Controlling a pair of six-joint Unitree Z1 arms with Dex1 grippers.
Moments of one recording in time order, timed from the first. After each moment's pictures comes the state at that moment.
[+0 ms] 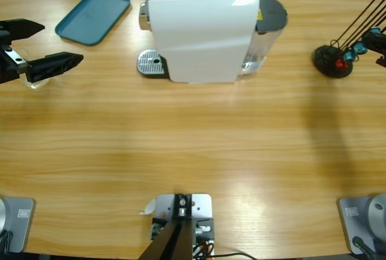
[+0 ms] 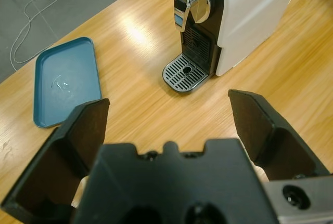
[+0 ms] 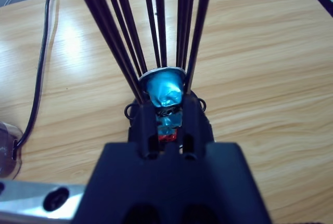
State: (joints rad) arm 0 -0.90 1.15 -0.64 0.02 0.20 0.04; arm 1 0.19 1.38 -0.32 -0.52 -0.35 0.24
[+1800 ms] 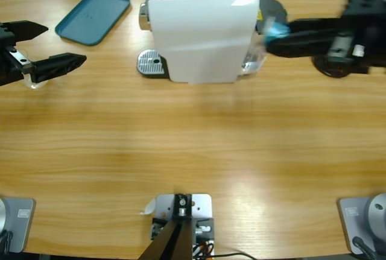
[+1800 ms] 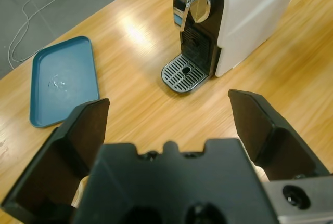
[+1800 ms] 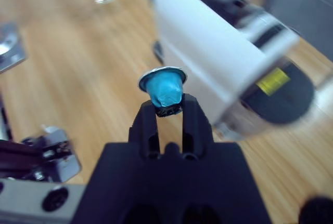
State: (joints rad) arm 0 -0.90 1.16 -0.63 0.00 0.20 0.03; arm 1 0.75 1.22 -0.84 0.12 0.20 -0.14
